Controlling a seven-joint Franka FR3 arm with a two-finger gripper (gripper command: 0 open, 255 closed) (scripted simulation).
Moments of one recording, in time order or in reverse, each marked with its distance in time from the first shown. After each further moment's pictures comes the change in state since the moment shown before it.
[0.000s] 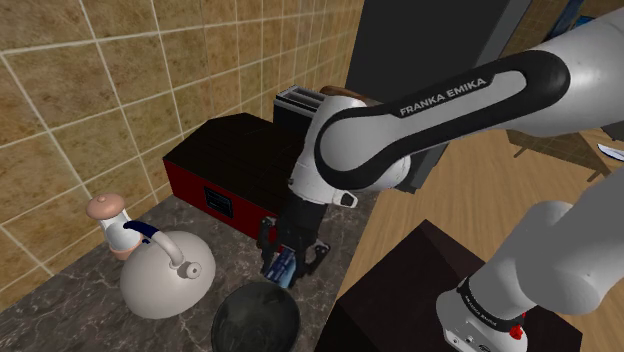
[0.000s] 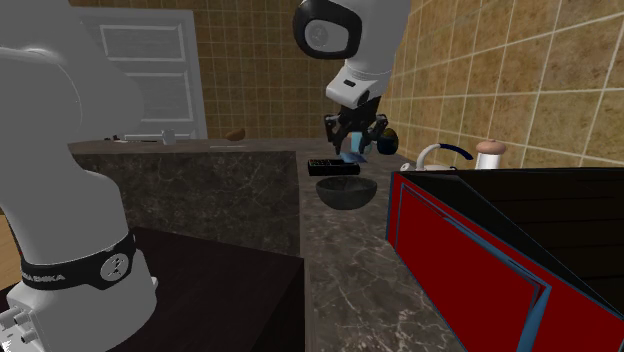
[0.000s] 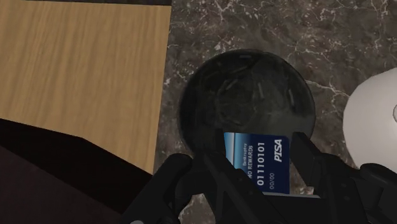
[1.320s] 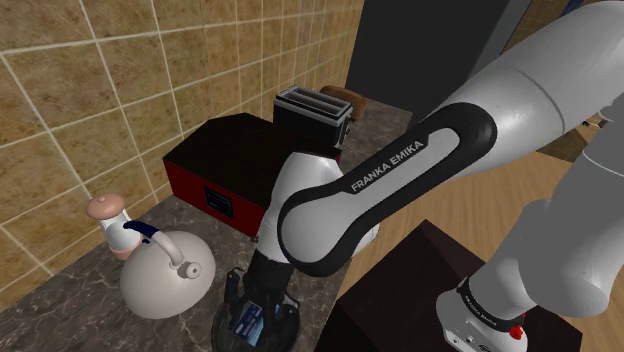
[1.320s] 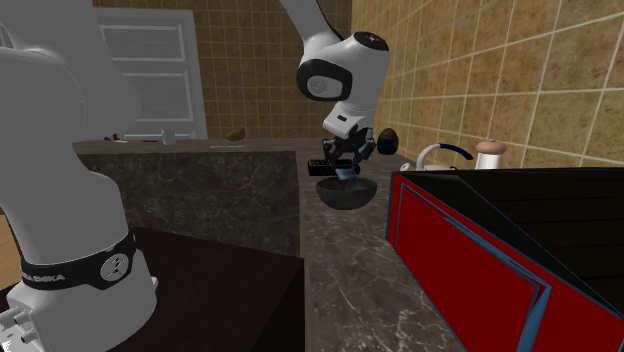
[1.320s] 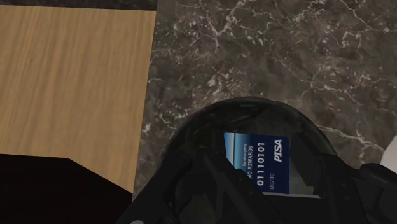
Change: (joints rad) arm 0.097 0.284 0.120 0.081 -0.016 0.303 0.082
